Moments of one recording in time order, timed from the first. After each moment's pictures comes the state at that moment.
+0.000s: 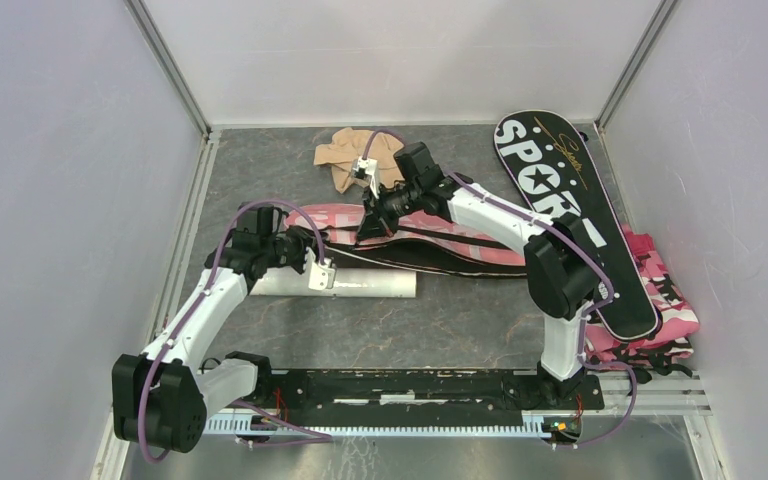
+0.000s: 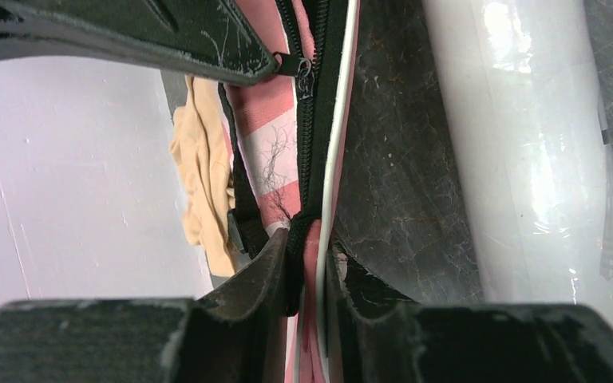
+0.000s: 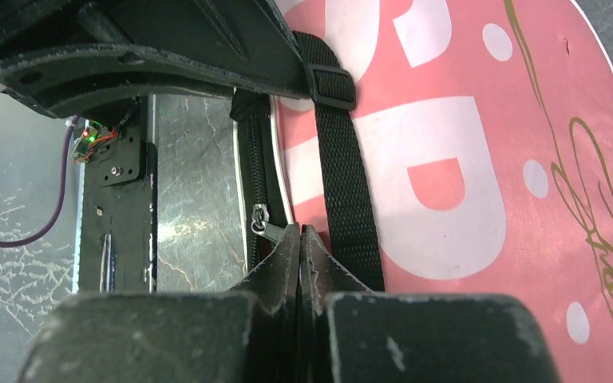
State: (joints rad) left arm -0.17 1.08 0.72 -0.44 0.71 1.74; right arm 0.67 1.93 1.52 -0.29 -0.86 -0.16
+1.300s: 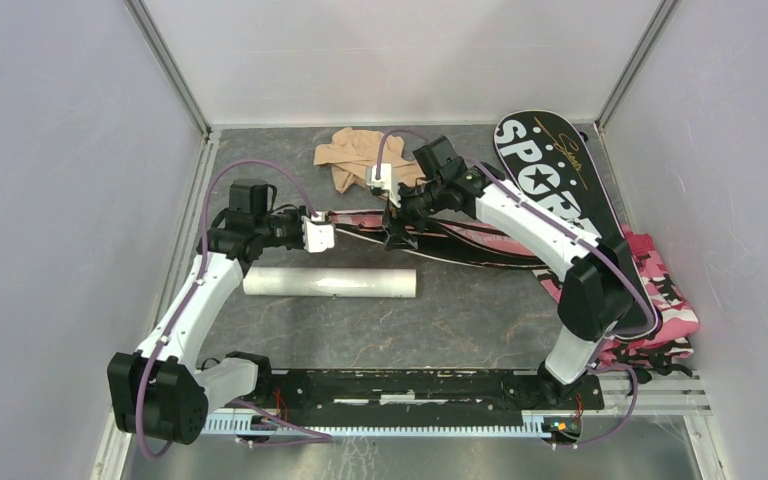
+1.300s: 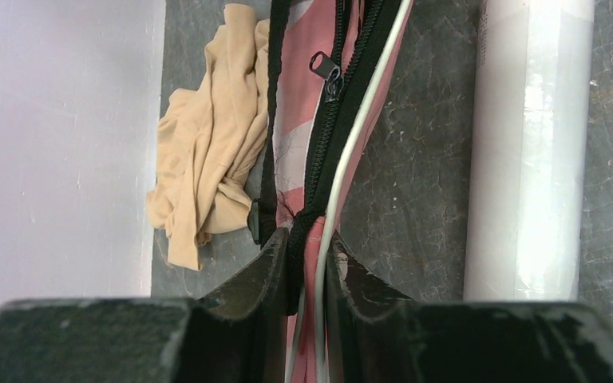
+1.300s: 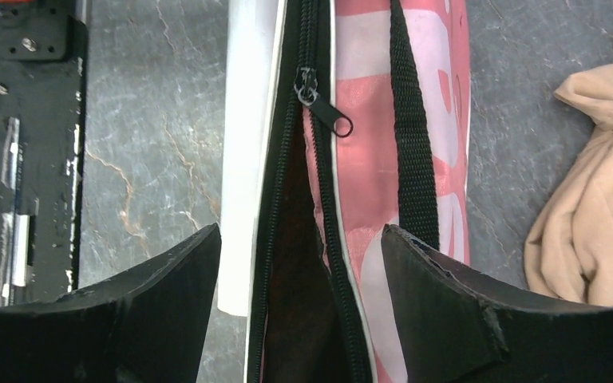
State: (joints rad) left arm -0.16 1.12 0.89 -0.48 0.77 1.32; right arm 0.64 1.75 1.54 -0.65 -0.74 -0.61
